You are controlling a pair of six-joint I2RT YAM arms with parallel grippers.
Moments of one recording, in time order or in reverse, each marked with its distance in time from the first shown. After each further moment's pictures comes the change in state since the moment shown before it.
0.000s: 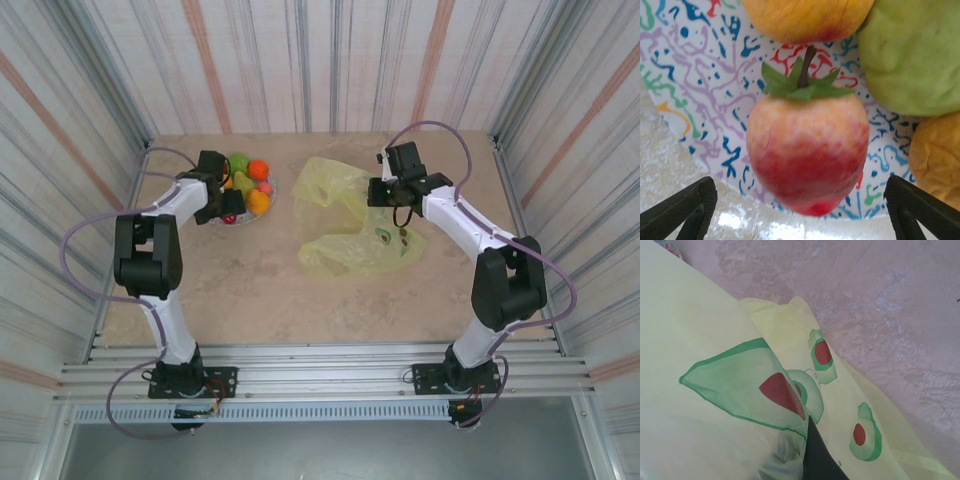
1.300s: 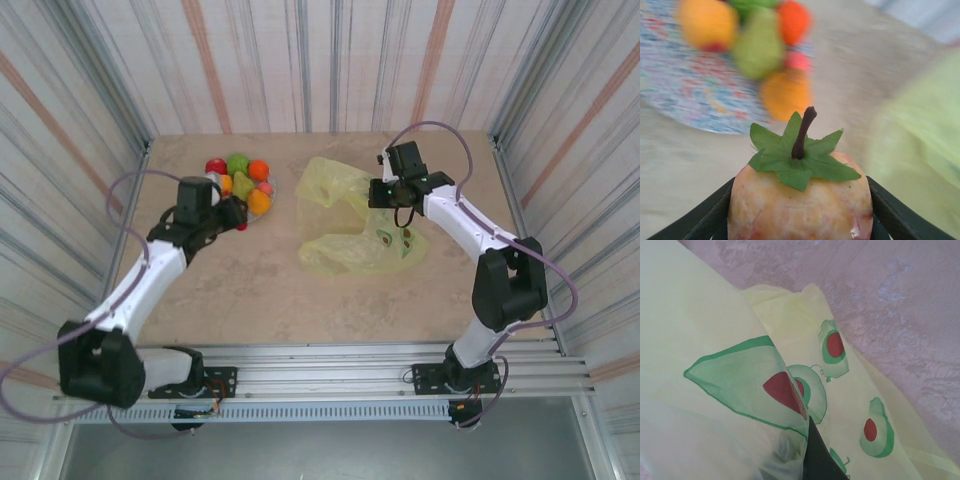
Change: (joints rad) left arm -0.170 -0.750 -0.509 0.272 0.164 -0.190; right arm 0.000 -0.014 0.003 -0.048 -0.028 -0.004
